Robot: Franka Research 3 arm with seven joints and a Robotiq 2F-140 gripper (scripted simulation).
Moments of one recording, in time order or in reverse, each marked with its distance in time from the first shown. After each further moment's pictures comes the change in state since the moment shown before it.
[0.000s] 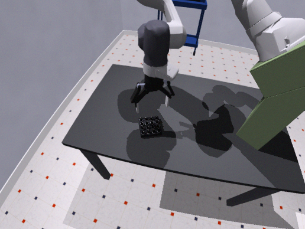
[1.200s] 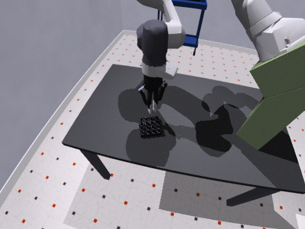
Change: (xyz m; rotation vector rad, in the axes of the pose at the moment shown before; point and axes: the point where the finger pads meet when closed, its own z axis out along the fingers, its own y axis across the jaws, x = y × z) arm 0.000 0.001 0.000 0.011 0.009 -0.127
